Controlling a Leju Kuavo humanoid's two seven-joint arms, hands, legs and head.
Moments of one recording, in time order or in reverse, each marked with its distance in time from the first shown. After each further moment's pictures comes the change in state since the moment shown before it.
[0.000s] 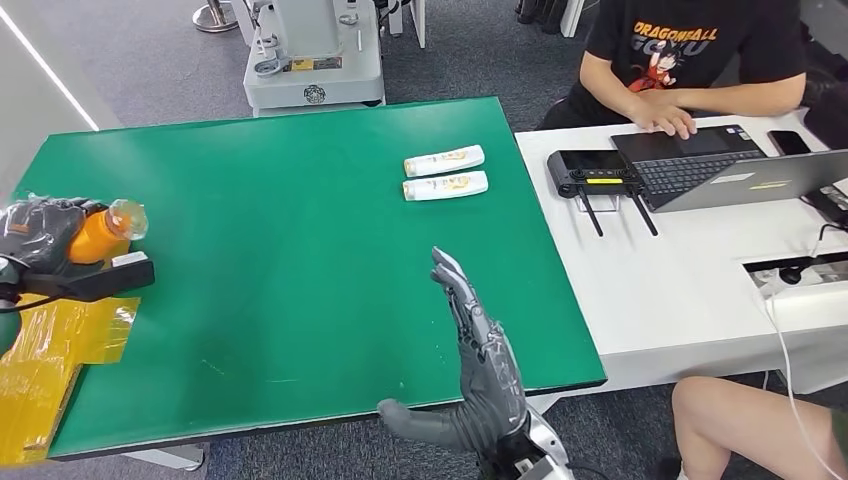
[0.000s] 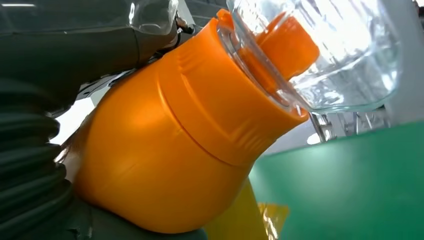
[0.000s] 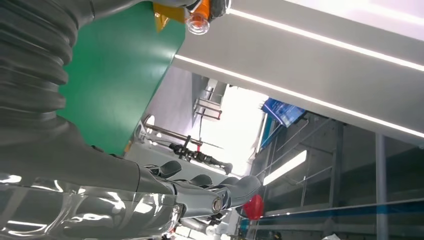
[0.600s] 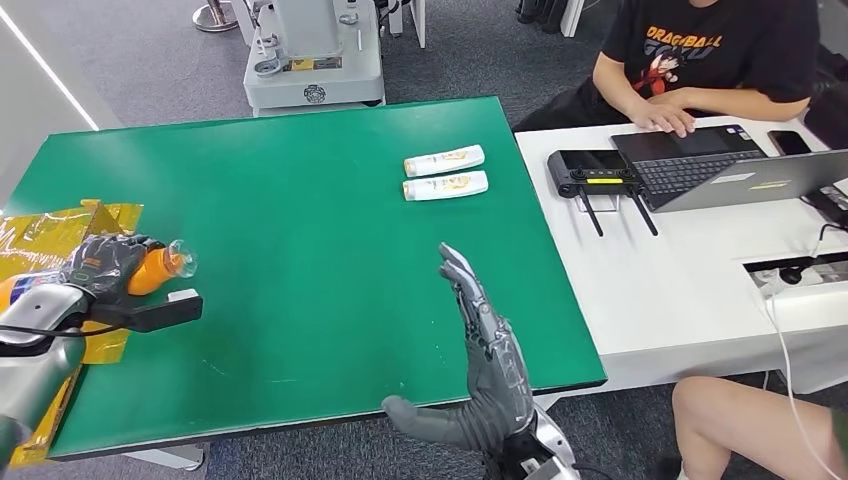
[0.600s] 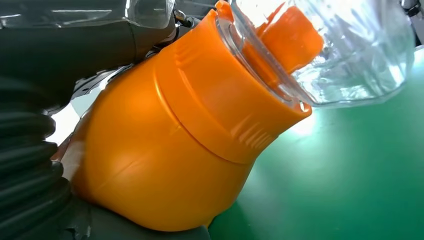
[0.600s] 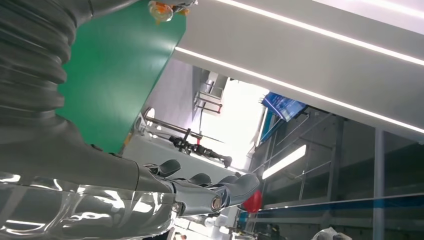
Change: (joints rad) left arm 0.031 -0.121 -0.038 0.192 -0.131 0.169 -0.006; right arm 0.014 0.005 -0.024 -0.024 0.022 0.006 0.010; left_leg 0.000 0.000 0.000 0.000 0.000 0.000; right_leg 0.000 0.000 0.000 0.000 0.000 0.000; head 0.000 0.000
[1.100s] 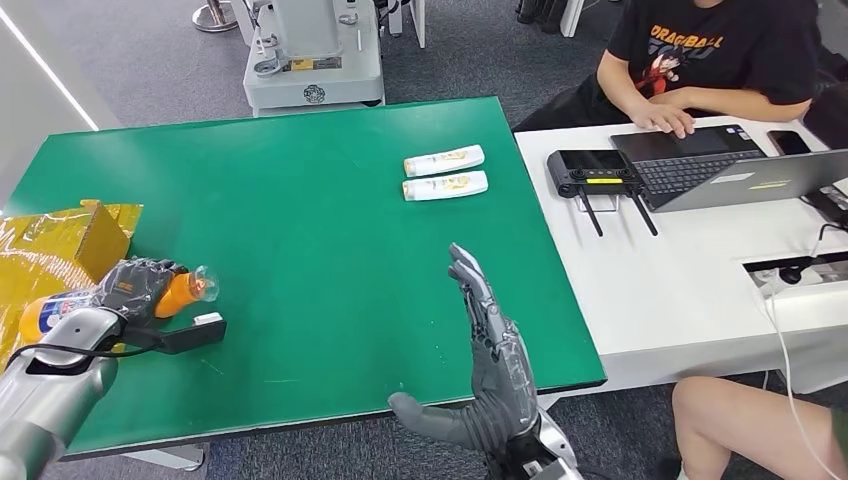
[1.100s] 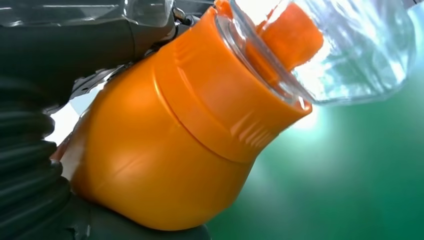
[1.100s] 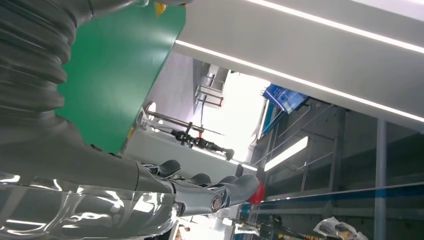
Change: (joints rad) left arm 0.042 -0.068 -0.002 0.105 -0.071 0.077 0.048; right arm 0.013 -0.003 -0.001 0.000 -0.006 -0.038 -0.012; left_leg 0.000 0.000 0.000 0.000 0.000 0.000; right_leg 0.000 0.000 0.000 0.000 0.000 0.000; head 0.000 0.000
